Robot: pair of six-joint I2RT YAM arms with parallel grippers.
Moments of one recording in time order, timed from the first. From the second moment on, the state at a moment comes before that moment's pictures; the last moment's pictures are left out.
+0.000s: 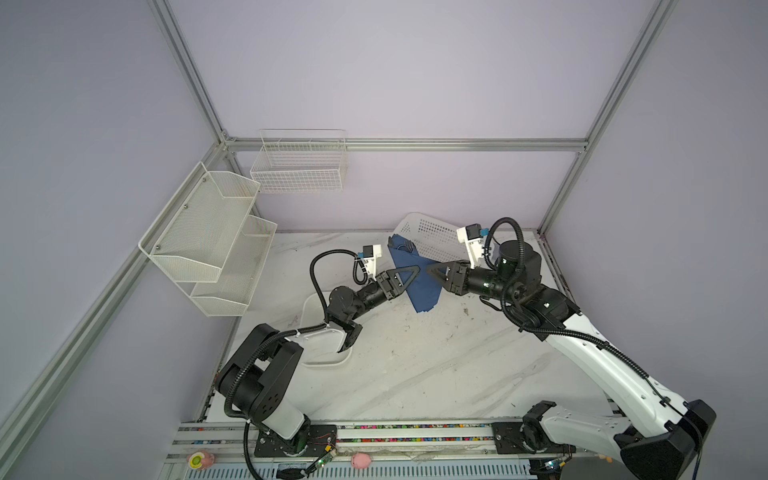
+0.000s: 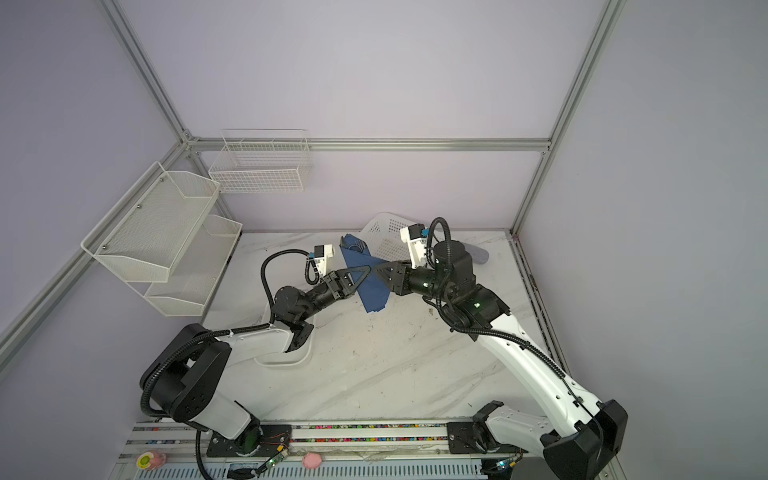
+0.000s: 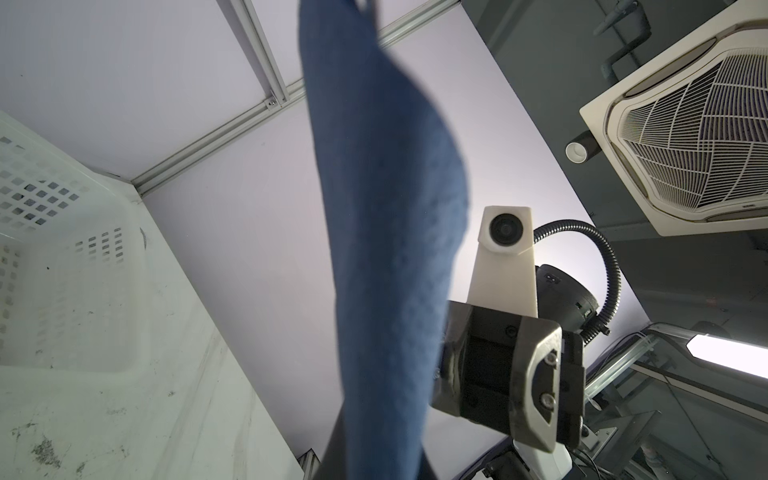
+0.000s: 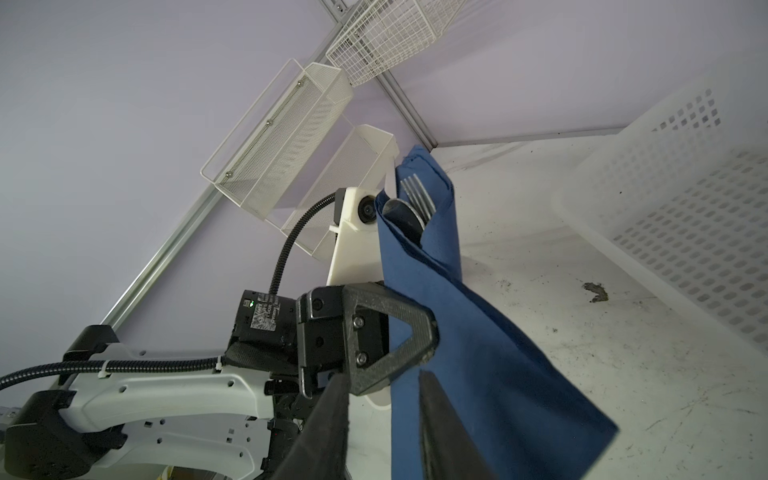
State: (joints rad) left arm -0.55 1.58 0.72 1.31 0.54 -1.30; right arm 0.60 1.17 1.19 -0.27 -0.45 0.59
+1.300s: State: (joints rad) left arm -0.55 1.58 0.72 1.31 0.55 -1.31; right arm 0.61 1.23 1.13 -0.28 -0.46 0.59
